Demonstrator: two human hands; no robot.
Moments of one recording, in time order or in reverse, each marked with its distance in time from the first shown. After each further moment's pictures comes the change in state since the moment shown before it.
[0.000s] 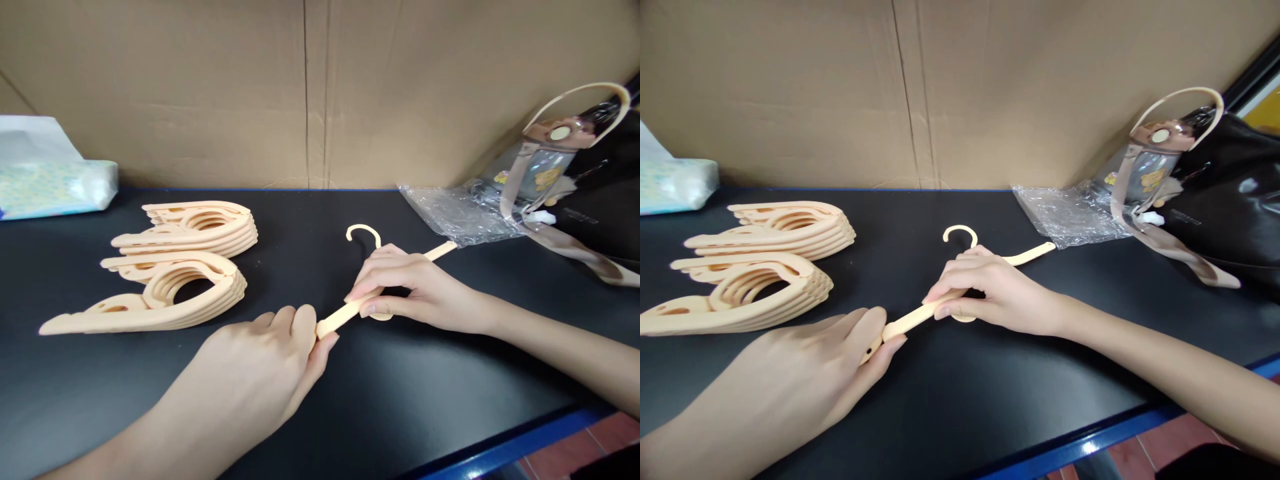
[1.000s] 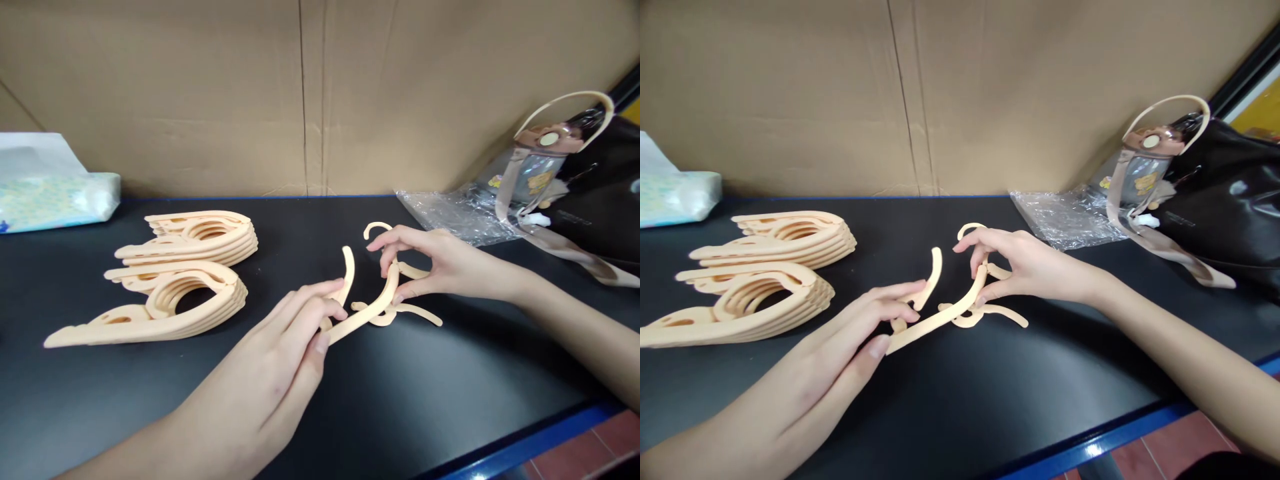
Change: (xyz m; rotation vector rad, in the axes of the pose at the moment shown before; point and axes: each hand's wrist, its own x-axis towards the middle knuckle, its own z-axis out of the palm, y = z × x) left_hand 0.004 -0.004 0.000 -0.757 -0.021 -0.153; right_hand -0.013 0.017 -0.039 -0.052 -0.020 0.226
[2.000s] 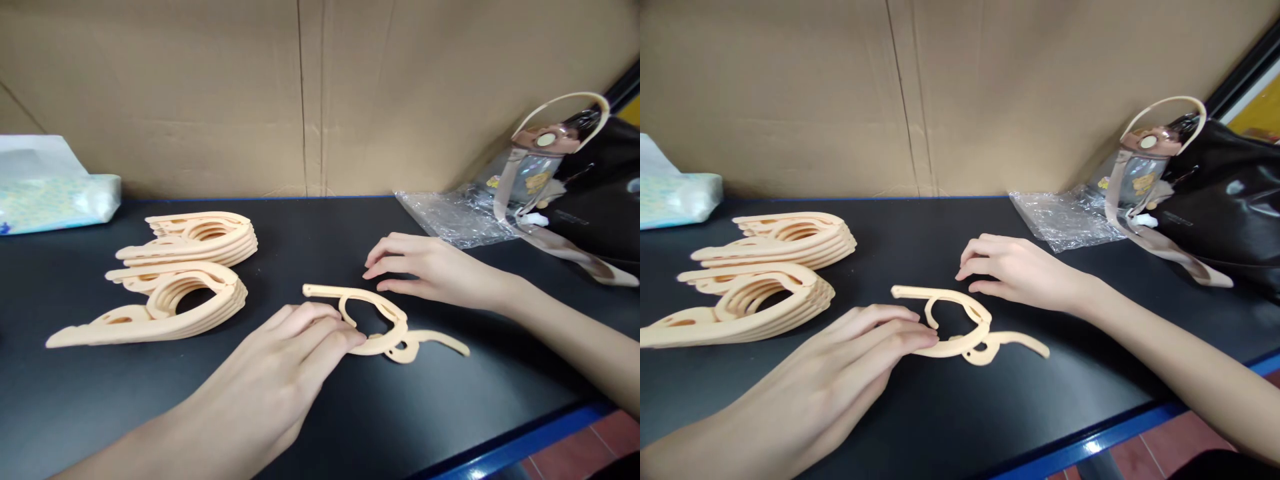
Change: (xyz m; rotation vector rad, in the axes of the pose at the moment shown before) left_hand 0.003 -0.002 0.004 0.152 -0.053 0.303; right_hand 0.000 0.002 0.009 -0.427 0.005 -0.213
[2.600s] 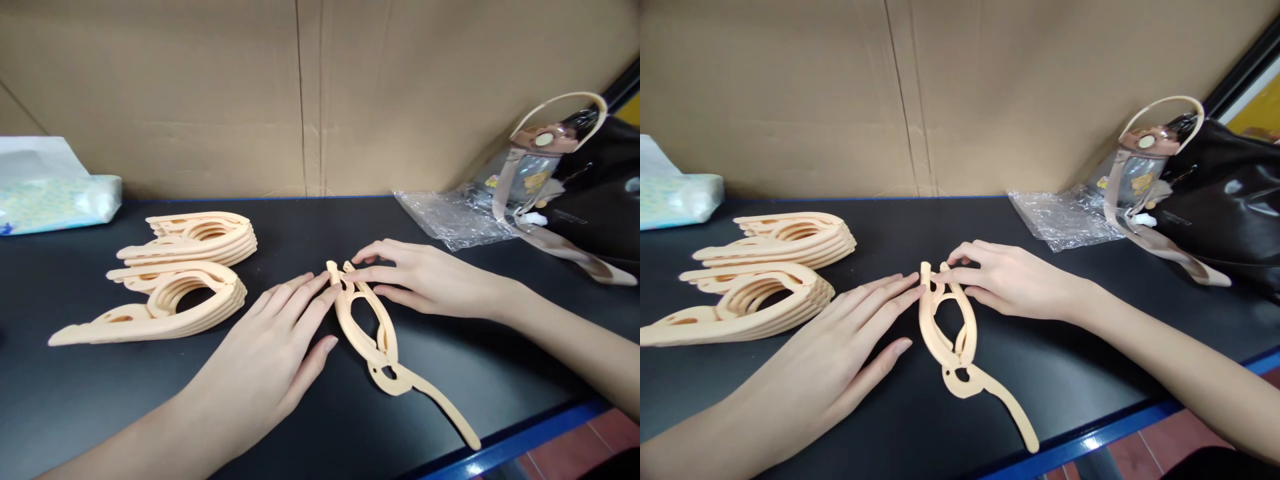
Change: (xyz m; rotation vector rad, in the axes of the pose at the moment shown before) left_hand 0.000 -0.008 0.007 0.338 0.046 -0.108; right_hand 0.002 -0.013 0.003 -0.114 -0.059 -0.024
